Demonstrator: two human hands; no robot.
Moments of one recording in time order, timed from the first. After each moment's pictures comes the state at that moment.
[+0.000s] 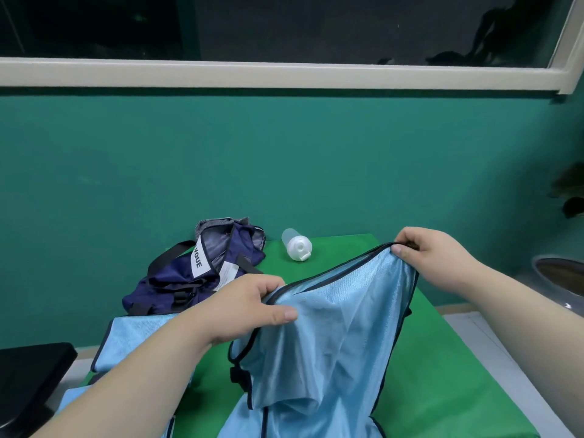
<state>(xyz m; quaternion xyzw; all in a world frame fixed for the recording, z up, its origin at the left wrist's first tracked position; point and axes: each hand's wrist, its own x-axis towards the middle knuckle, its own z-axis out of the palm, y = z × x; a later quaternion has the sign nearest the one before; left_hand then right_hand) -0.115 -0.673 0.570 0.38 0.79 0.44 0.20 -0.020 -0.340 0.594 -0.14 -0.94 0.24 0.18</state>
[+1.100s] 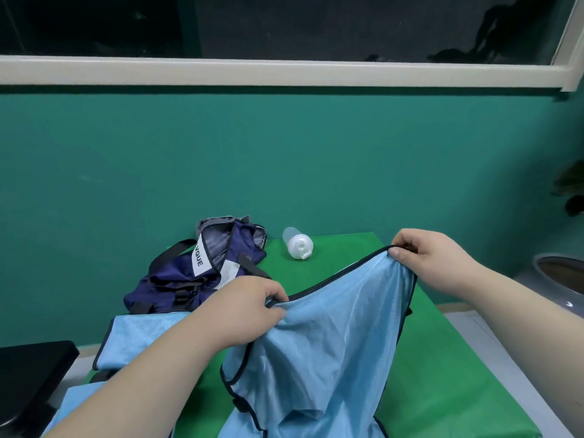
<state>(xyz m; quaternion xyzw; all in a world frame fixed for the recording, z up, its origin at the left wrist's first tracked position) -0.109 -0.667 0.570 0.36 0.91 0.21 0.02 -0.017 -0.351 0.593 -0.12 -0.95 0.24 0.18</state>
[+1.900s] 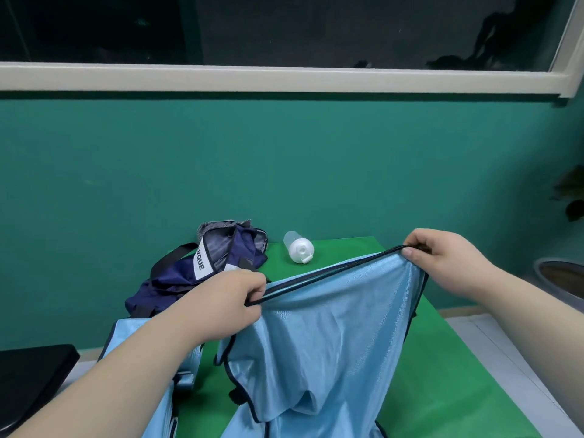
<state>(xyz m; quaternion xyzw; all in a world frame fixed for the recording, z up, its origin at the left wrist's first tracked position) -0.130 -0.691 0.575 0.40 0.90 0.17 -0.04 -0.005 -0.340 0.602 -0.12 -0.94 0.23 0.20</state>
